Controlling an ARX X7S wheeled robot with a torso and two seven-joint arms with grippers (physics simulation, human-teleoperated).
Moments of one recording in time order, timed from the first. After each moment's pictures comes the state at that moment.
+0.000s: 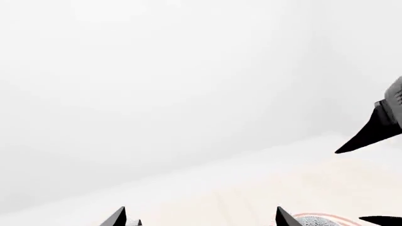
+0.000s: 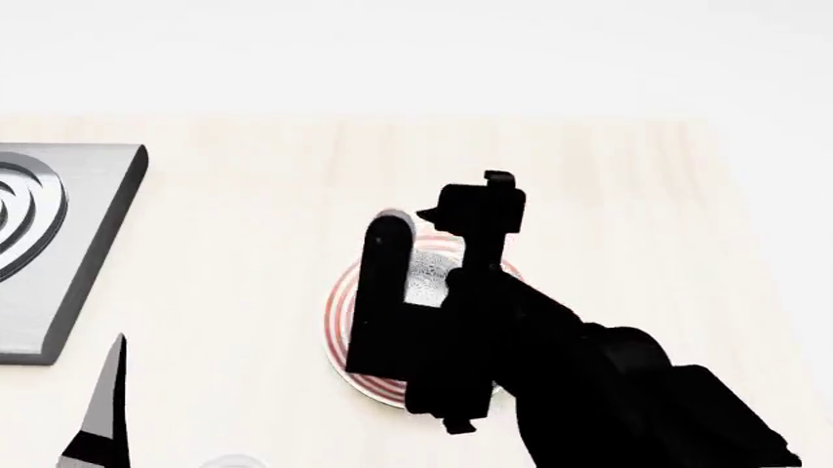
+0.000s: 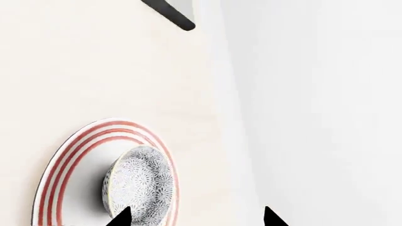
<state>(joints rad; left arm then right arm) -0.04 -0.59 0.23 0.74 -0.33 -0.31 -0.34 1.18 0.63 -1.25 -0.06 0.04 0.50 -0.26</state>
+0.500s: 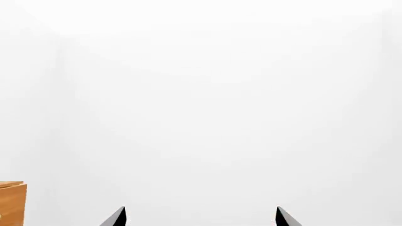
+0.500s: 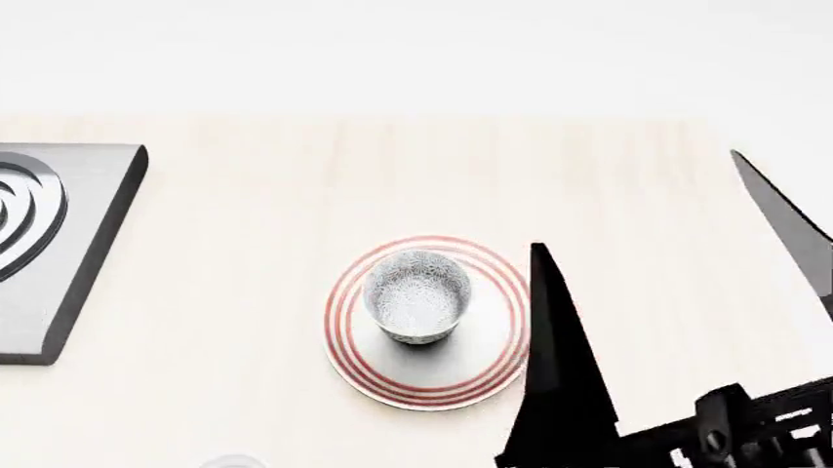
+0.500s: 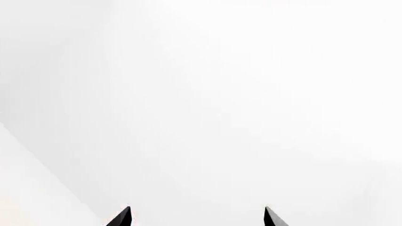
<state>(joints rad) -0.01 -0.55 -0.02 0.82 -0.41 -0.18 -0.45 0.53 1.31 -0.70 -0.83 0.33 0.11 0.72</state>
